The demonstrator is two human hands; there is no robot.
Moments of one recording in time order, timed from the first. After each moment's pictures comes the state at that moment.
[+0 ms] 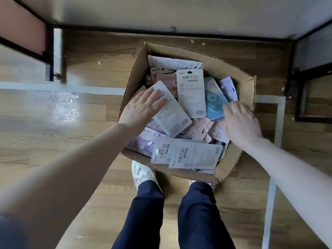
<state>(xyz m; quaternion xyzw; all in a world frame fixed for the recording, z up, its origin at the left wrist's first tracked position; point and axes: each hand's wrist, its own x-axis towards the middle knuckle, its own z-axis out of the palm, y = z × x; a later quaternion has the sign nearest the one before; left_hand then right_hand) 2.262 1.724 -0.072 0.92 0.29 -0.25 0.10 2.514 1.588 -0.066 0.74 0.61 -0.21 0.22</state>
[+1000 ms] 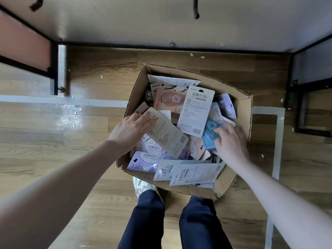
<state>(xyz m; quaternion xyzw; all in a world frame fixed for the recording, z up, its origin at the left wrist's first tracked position) 2.239 1.738 -0.062 0.93 0.29 -0.18 0.16 2.498 1.585 -0.079 0.82 0.49 -0.30 0.05</state>
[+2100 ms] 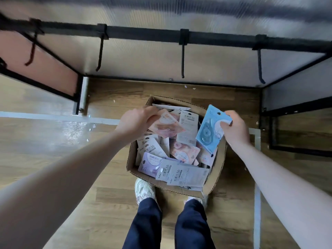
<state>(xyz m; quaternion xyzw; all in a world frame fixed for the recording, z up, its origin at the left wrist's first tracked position) 2.288 1.779 0.076 0.87 0.41 0.00 0.28 2.541 1.646 0.039 0.87 0.29 -0.35 -0.22</state>
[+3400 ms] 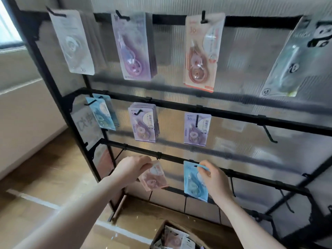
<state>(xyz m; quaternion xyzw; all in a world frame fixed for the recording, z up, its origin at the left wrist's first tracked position) 2.224 1.799 0.570 0.88 0.46 0.13 0.05 2.485 1.715 0.540 0.73 0.56 -0.16 -0.36</state>
